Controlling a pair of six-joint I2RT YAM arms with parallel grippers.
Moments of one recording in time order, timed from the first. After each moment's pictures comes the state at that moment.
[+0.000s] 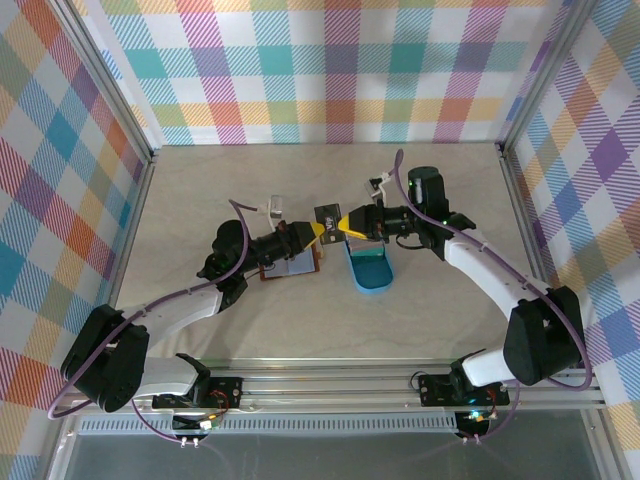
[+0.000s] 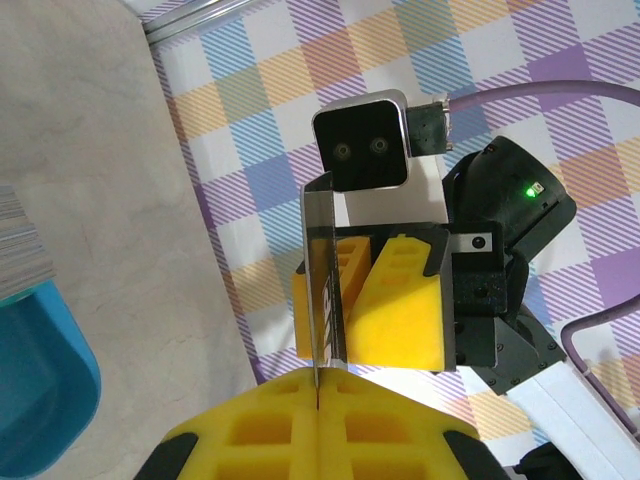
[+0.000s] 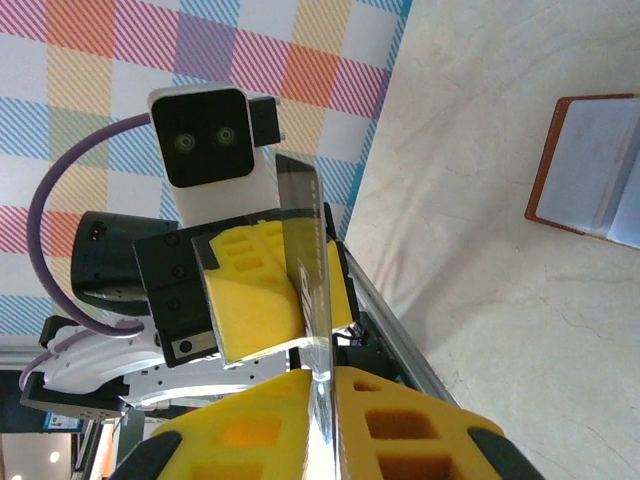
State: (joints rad) left arm -0.55 1.29 0.62 0.70 0.59 -1.21; right arm 0.40 1.41 1.05 -0.13 -1.07 0.80
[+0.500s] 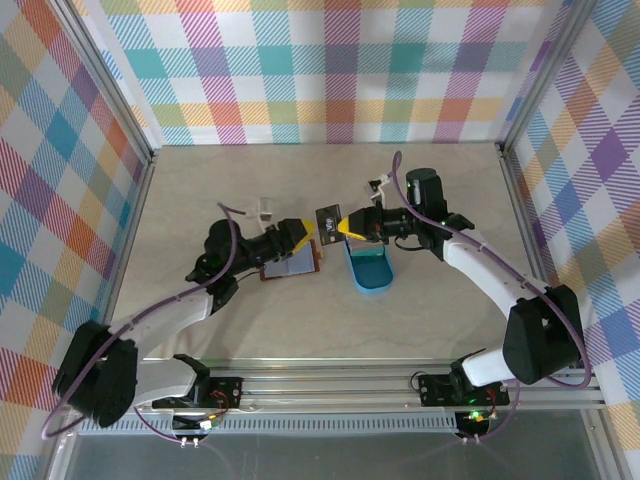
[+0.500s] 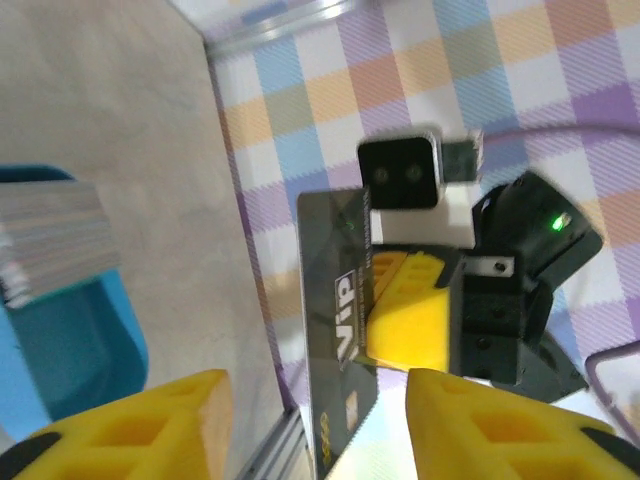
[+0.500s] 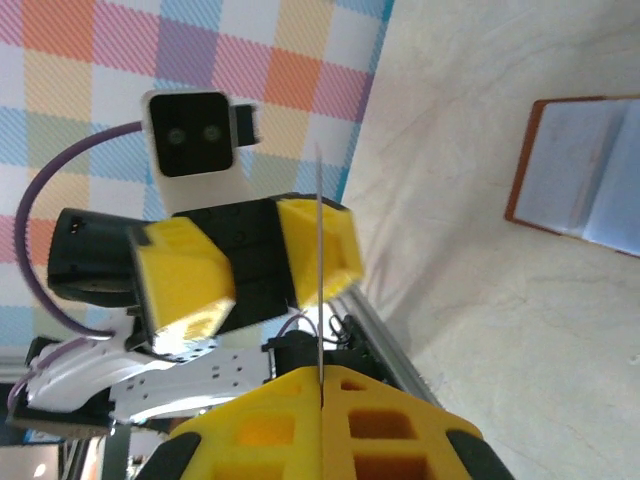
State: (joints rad) left arm -0.45 1.16 0.59 0.50 0.57 -1.20; right arm 0.40 1.41 1.04 -0.15 -1.02 0.77
